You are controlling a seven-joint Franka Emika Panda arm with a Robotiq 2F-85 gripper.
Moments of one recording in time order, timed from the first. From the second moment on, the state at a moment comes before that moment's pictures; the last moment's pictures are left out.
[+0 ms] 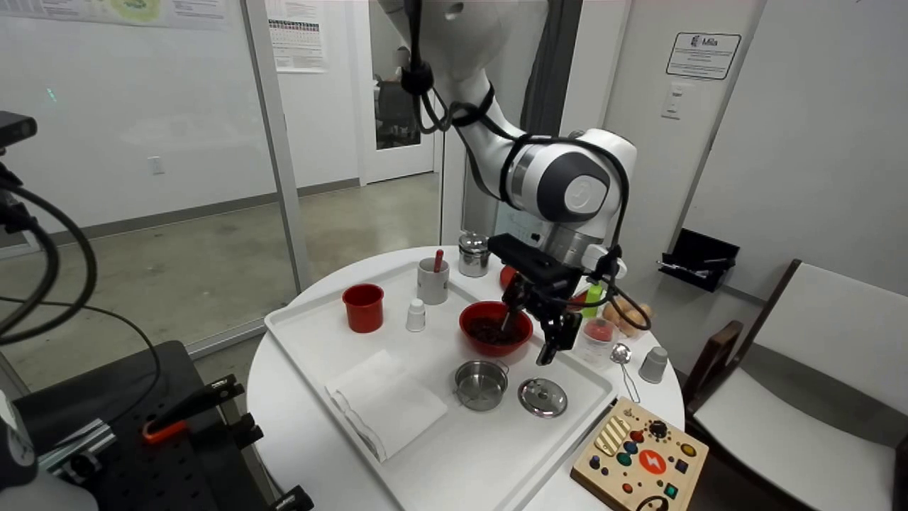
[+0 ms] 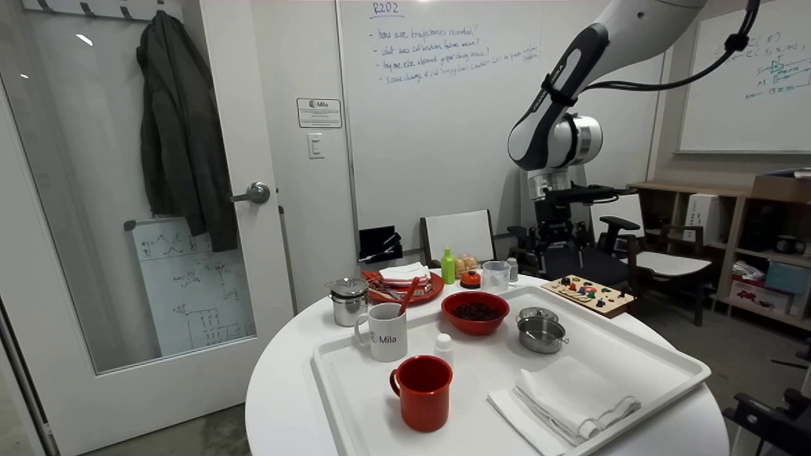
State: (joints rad) arm -0.13 0.80 -0.10 -1.64 0.05 2.14 0.04
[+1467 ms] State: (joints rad) arm -0.13 1.12 -0.13 -1.27 0.05 2.14 0.22
